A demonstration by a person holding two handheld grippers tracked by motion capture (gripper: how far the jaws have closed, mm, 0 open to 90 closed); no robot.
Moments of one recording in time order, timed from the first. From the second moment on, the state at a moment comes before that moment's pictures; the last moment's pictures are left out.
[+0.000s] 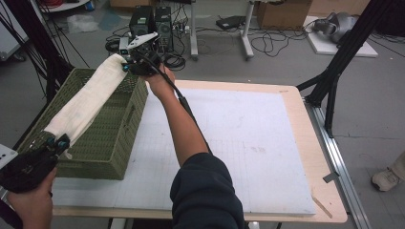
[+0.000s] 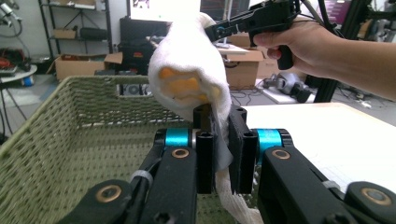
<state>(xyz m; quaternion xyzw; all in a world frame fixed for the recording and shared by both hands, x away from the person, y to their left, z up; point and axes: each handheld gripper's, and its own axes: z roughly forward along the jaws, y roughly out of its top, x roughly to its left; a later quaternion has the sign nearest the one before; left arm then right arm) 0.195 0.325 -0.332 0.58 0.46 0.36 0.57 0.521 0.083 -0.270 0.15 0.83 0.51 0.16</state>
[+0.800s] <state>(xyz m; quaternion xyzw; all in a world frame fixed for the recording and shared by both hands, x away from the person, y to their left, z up) 0.199 0.331 -0.335 0.55 0.48 0.37 0.57 0.507 0.075 -0.270 0.15 0.85 0.49 0.16</state>
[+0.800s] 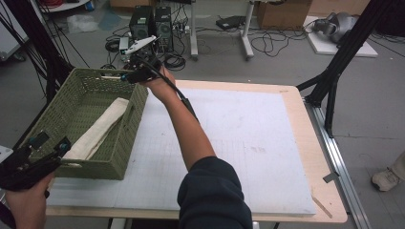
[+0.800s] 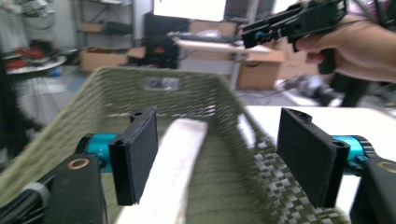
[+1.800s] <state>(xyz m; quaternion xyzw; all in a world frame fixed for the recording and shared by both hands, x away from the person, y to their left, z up) 0.218 0.218 -0.336 0.64 0.34 0.28 0.63 0.410 -0.154 -0.260 0.24 0.81 0.49 0.19</state>
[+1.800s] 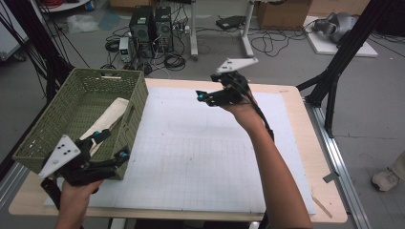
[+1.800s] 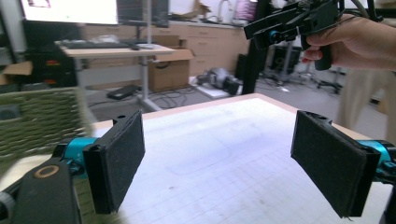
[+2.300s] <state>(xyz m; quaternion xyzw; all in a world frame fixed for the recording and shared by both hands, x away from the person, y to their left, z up) 0.235 0.145 -0.361 0.70 0.29 0.20 0.62 0.311 -0.274 -0.325 0.32 0.77 0.49 0.25</state>
